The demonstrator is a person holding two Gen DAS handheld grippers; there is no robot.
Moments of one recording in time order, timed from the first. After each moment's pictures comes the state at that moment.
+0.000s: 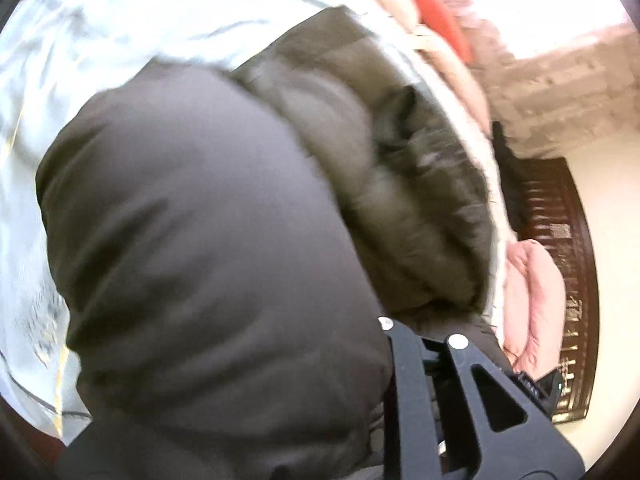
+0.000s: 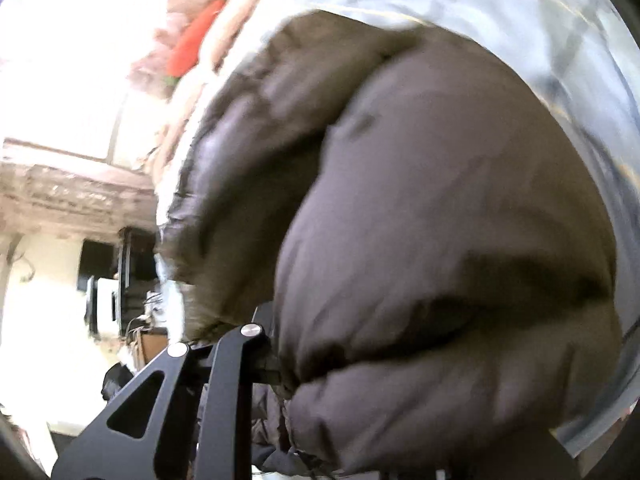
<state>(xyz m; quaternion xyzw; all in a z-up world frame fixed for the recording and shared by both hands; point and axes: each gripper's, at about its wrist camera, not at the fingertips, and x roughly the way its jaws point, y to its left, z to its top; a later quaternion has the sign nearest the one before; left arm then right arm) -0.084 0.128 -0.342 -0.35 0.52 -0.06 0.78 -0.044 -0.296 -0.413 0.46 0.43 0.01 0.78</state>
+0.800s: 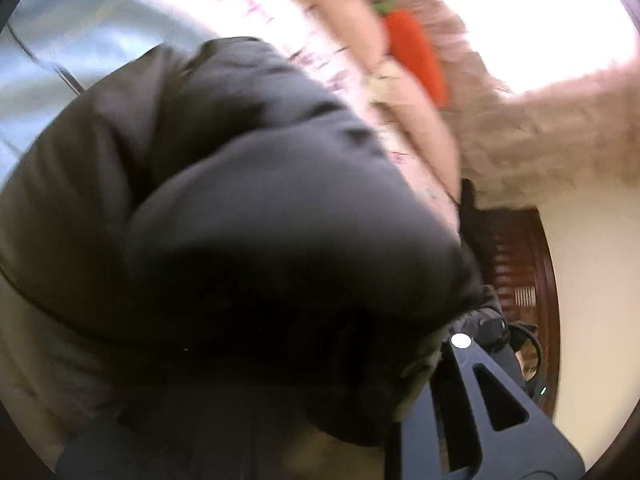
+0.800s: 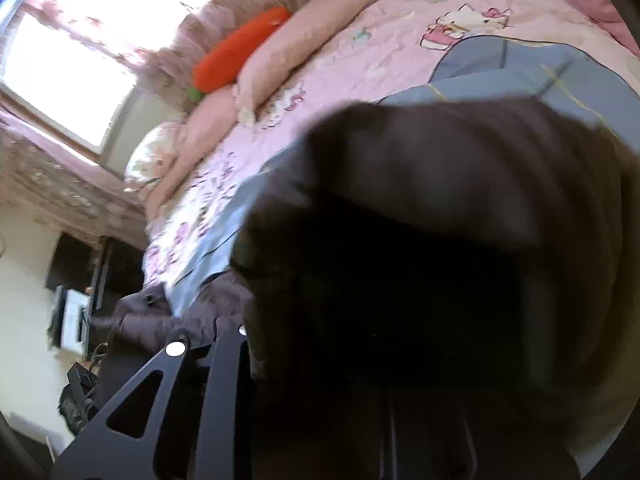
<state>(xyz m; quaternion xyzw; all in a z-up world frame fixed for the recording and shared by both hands) 0.316 0.099 -0.386 -0.41 0.48 -0.10 0.76 0.308 -0.323 -0.393 0.36 0.41 -0.01 0.83</state>
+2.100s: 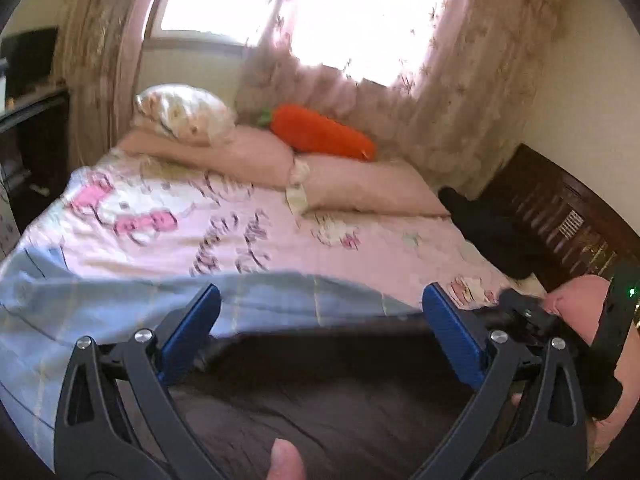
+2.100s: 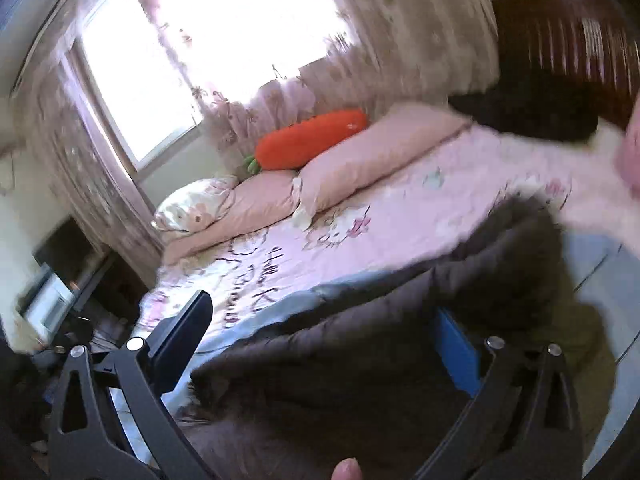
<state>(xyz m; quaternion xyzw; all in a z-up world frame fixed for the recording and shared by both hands) 0.280 -0.017 -0.198 -0.11 0.29 -0.13 0.94 0.267 -0.303 -0.285 0.17 0.23 -0.01 0.96</state>
